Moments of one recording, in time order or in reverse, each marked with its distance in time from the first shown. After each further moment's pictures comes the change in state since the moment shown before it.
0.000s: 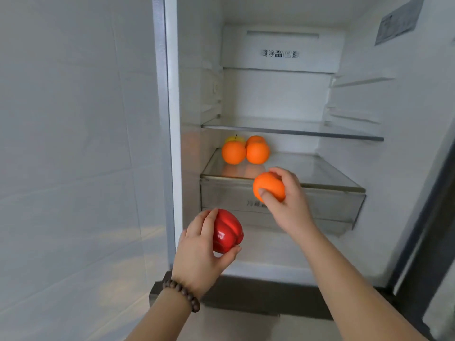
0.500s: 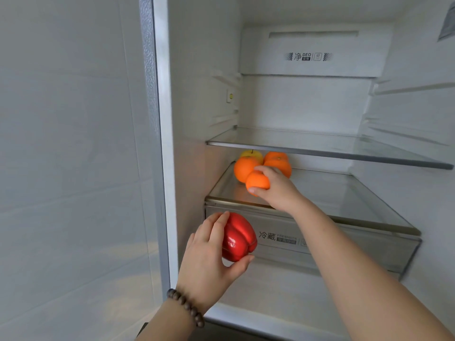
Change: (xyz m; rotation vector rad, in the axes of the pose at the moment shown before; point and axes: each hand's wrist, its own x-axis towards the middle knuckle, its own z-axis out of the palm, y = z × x) left_hand 0.068 -0.001 0.026 0.039 0.138 0.064; right_hand 0.149 0.070 0.064 -0.274 -0.437 -0.004
